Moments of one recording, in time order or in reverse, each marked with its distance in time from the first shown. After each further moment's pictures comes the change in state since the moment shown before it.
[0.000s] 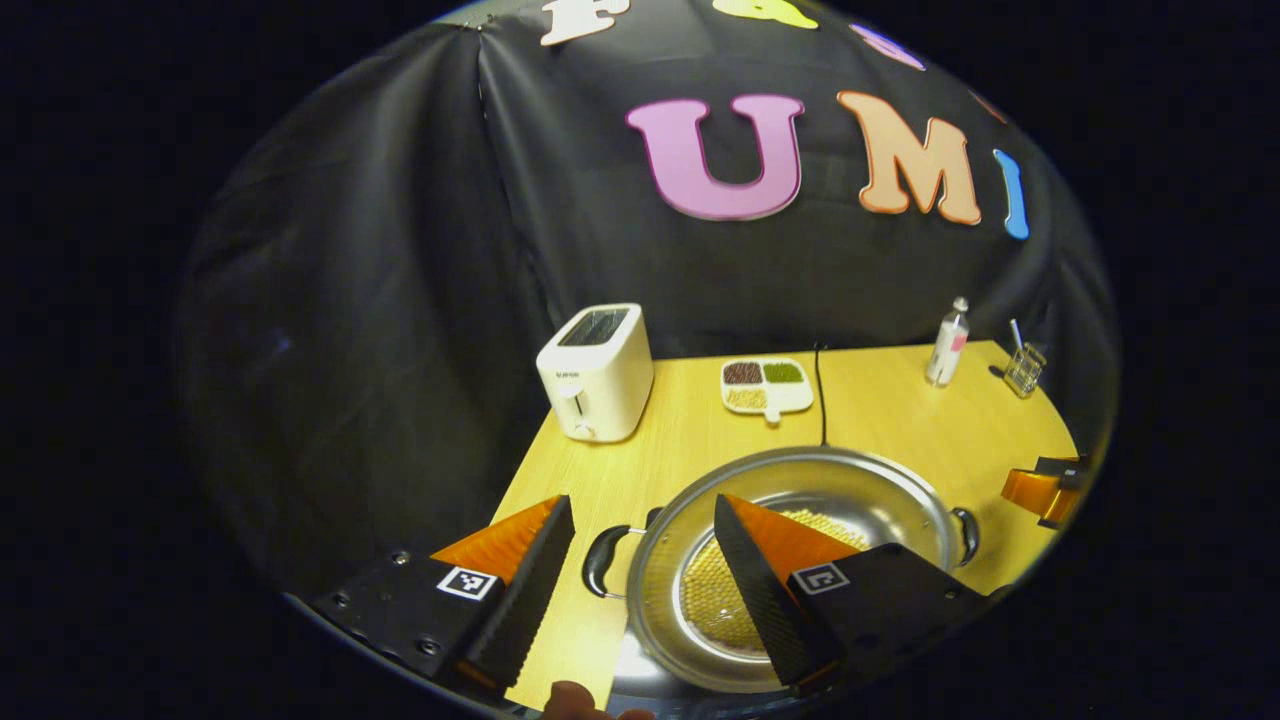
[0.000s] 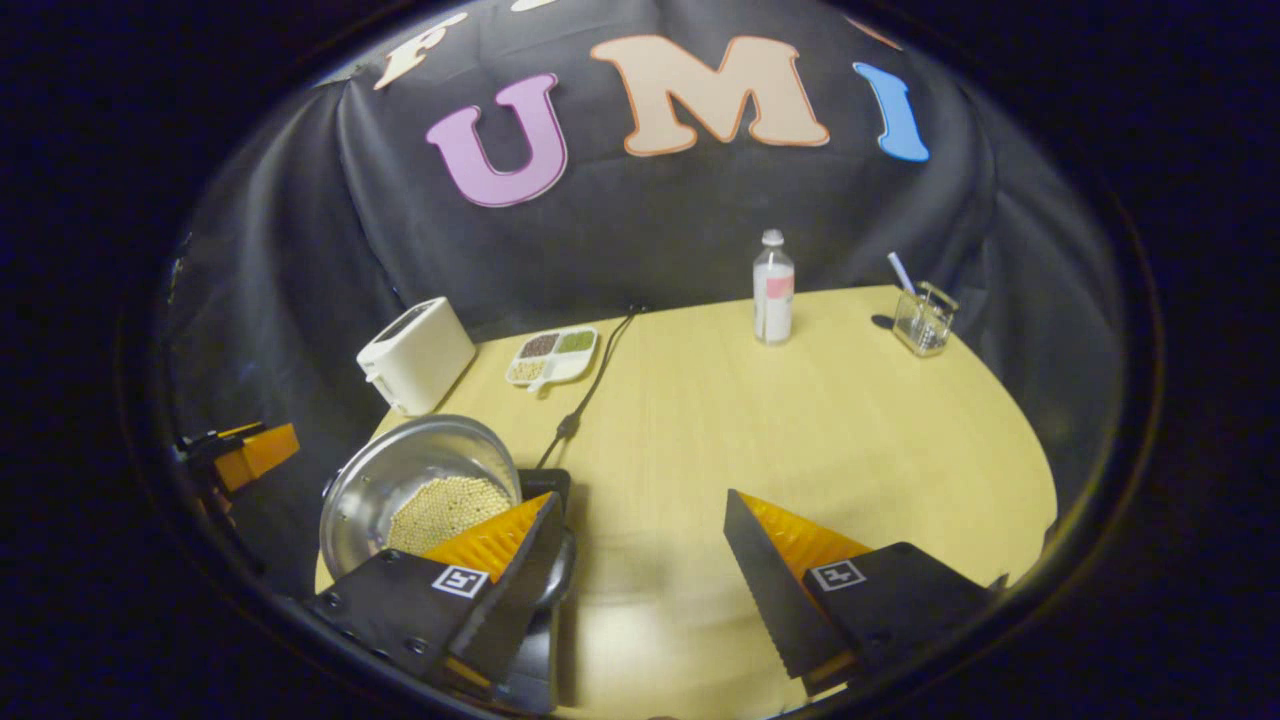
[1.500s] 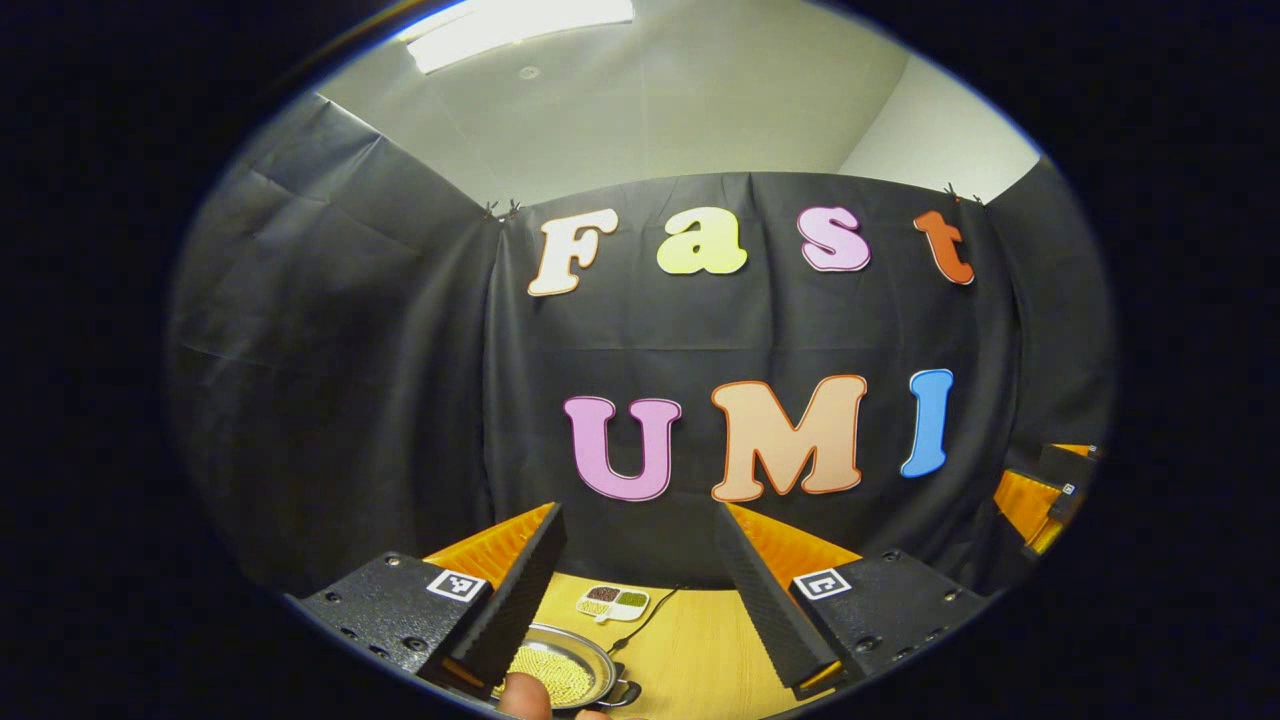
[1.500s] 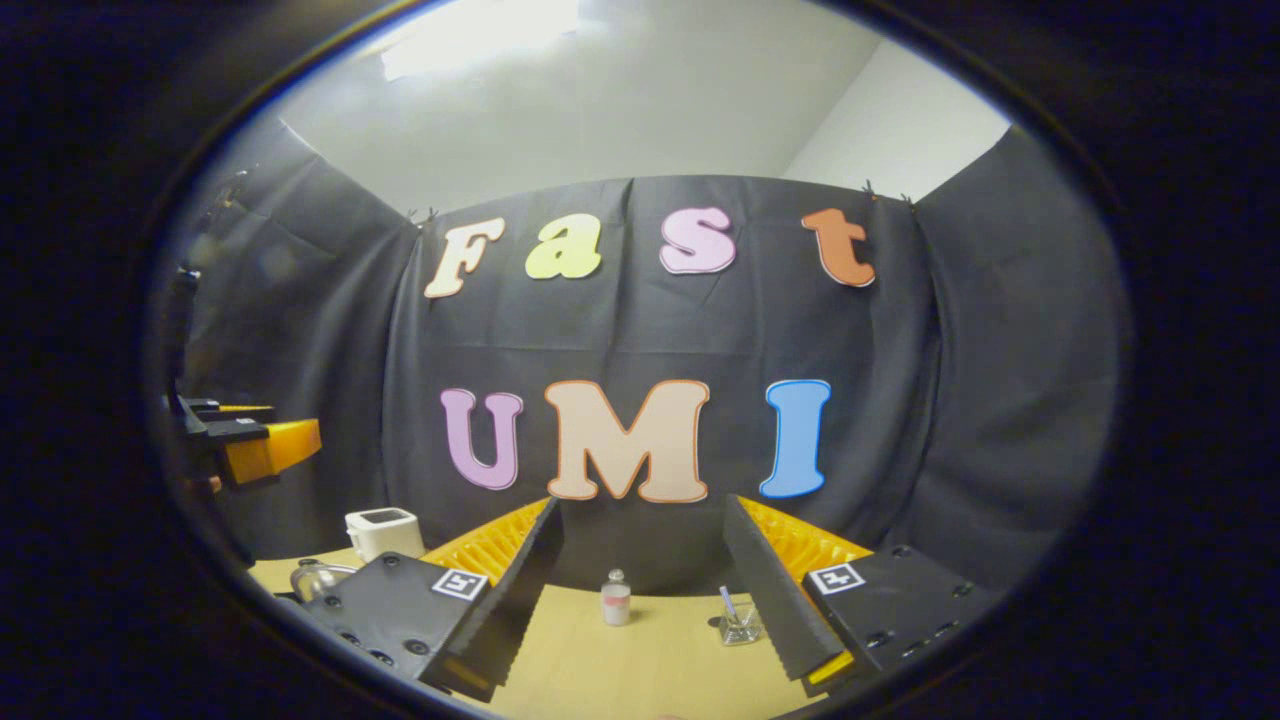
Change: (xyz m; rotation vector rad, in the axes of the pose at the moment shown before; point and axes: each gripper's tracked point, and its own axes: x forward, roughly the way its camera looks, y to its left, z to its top) left arm -0.228 -0.221 0.224 -0.159 -0.648 0.028; right arm -0.279 -0.195 0.267 -0.167 -0.845 0.019
